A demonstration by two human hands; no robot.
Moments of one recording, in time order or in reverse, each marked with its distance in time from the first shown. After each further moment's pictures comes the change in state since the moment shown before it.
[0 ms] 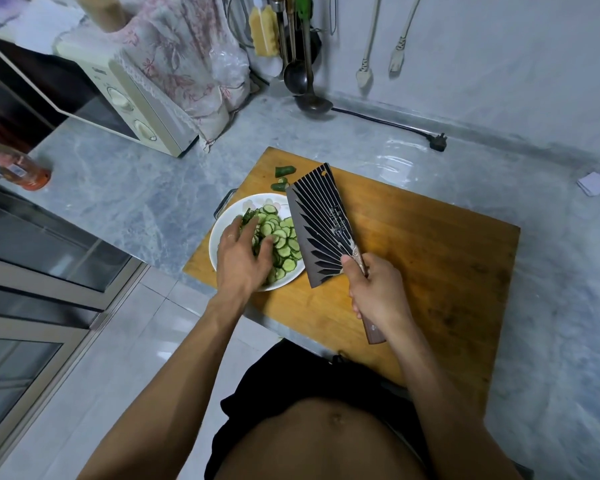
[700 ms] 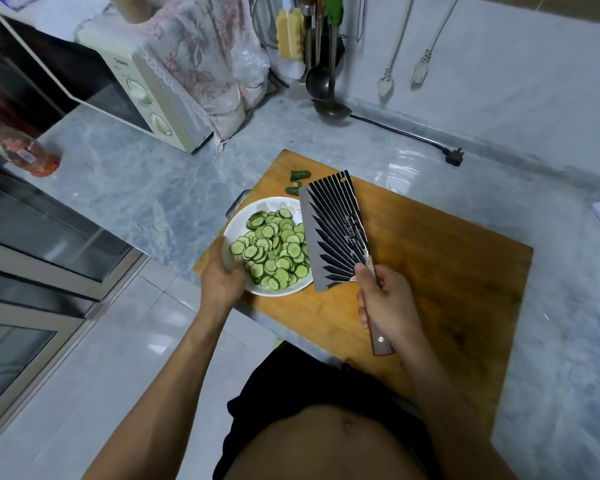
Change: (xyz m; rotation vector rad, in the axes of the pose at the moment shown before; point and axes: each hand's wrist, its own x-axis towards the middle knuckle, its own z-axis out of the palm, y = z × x) left_hand -0.011 -0.044 -0.023 -0.372 0.012 -0.400; right_hand -0.001 -0.004 0.009 0.122 -0.036 0.028
